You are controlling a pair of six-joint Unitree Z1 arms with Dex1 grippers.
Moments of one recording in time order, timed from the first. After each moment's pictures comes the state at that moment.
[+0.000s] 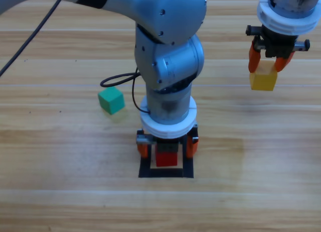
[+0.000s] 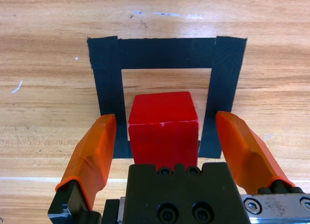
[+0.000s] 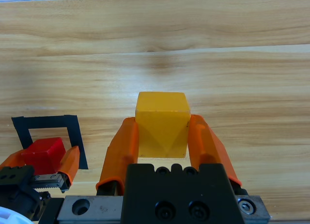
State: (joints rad) arm 0 -0.91 2.33 -1.84 1.03 0.09 -1.00; arm 1 0.65 2.19 -2.02 1.25 -0.10 0.68
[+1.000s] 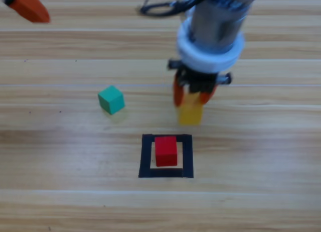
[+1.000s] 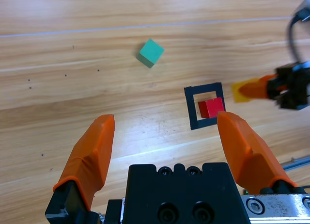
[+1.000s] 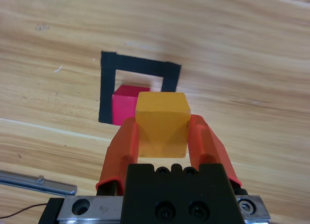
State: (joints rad) arm 0 -0.56 1.38 -1.42 0.92 0.10 -0.53; arm 1 0.92 2.30 -2.18 1.25 -0.03 0.77
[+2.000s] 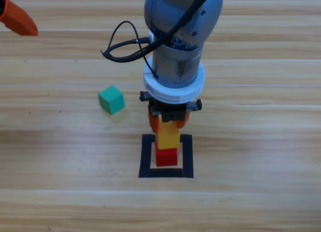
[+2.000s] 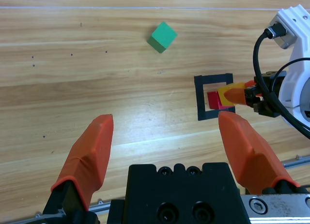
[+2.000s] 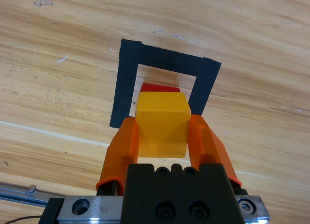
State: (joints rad) arm 0 -0.53 1.36 -1.37 0.95 0.07 -0.56; arm 1 1.00 2.46 -2.32 1.30 -0.04 0.77
